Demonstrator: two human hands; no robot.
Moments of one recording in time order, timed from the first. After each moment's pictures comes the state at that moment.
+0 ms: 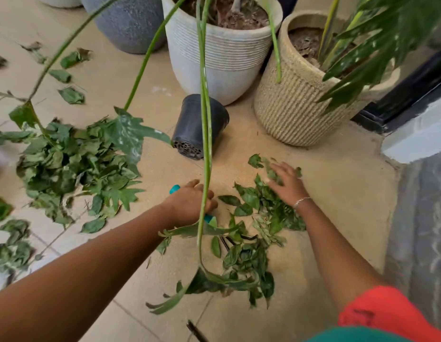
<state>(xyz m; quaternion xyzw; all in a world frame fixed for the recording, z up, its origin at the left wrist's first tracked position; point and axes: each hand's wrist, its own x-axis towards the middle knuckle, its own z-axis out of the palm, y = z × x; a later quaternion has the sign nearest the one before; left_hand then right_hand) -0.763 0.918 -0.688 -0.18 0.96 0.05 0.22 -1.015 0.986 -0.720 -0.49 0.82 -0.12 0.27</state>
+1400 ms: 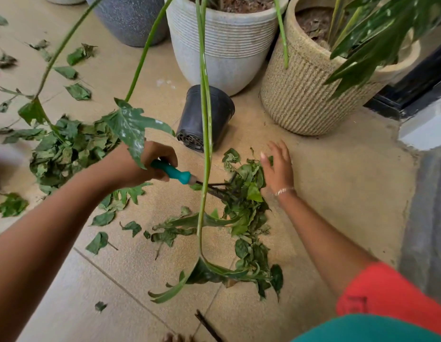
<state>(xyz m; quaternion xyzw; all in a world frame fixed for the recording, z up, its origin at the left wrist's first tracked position) -0.685 0.871 -0.619 -0.37 0.90 0.22 0.10 -0.960 0.962 -0.727 -0.46 0.82 -0.30 0.16</state>
